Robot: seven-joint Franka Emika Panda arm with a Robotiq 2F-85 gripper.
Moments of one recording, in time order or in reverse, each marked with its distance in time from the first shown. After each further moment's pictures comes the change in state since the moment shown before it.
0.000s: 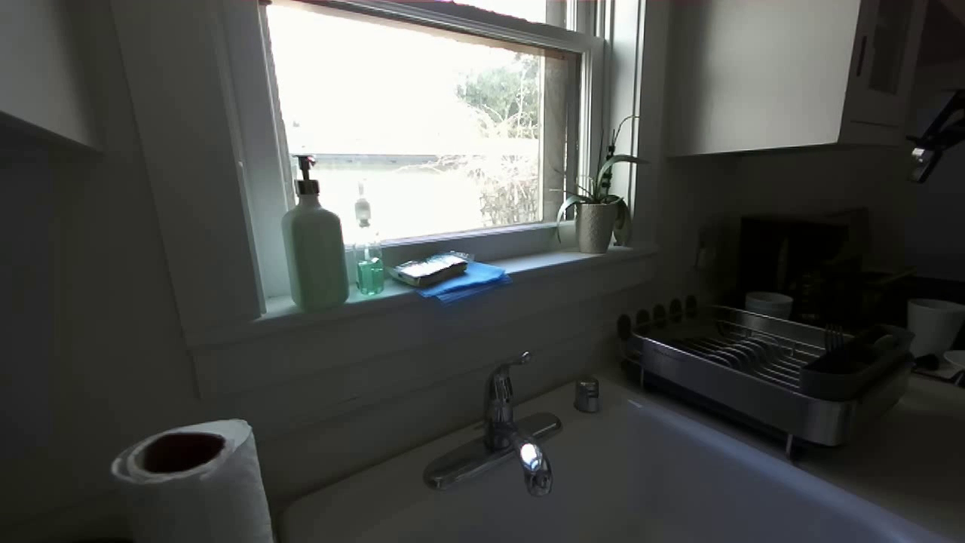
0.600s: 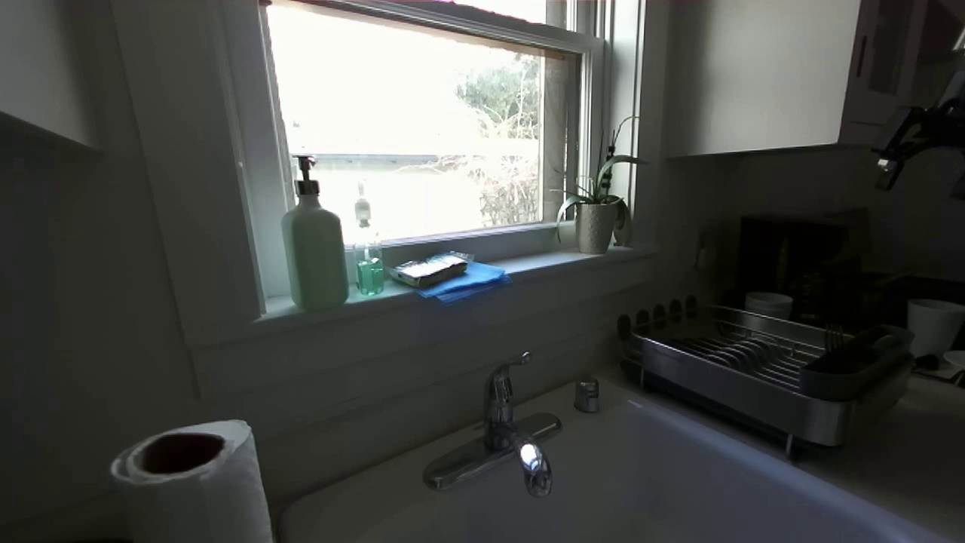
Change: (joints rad) arm 0.023 0.180 -0.029 0.137 0.000 0.003 -0.058
